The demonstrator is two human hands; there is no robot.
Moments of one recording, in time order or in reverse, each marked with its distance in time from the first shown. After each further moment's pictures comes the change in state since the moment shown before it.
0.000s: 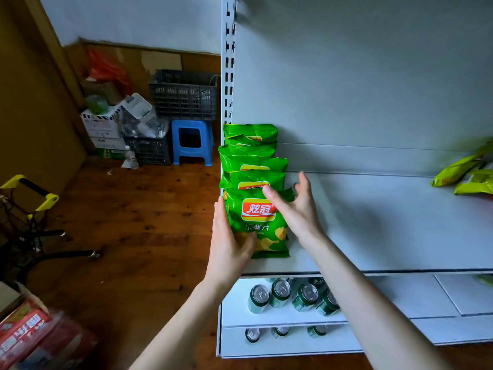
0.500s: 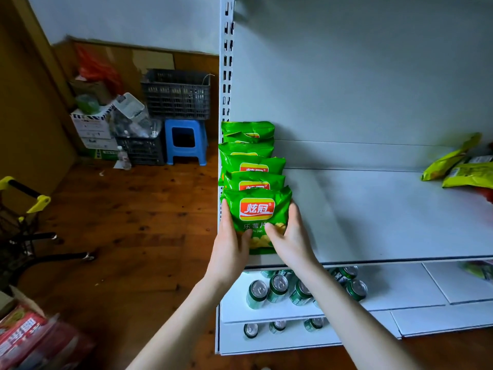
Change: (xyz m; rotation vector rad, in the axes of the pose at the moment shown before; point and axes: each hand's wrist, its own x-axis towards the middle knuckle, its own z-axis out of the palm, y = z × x) left_hand -0.008 -0.001 -0.006 0.065 -0.116 0.002; right_hand -0.051 0.026 0.011 -0.183 -0.016 -0.126
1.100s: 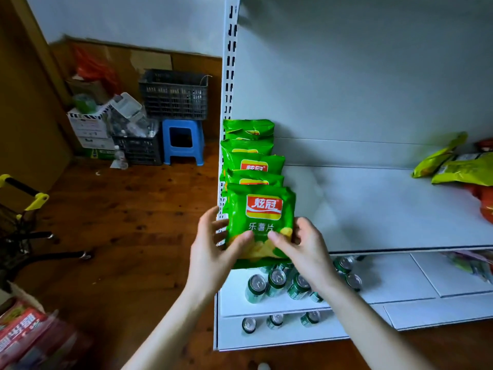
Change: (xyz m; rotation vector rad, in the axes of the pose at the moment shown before) left_hand -0.042 0.032 -0.048 -0.333 0.085 -0.146; right_hand -0.050 -0.015 -0.028 0.144 -0.060 0.080
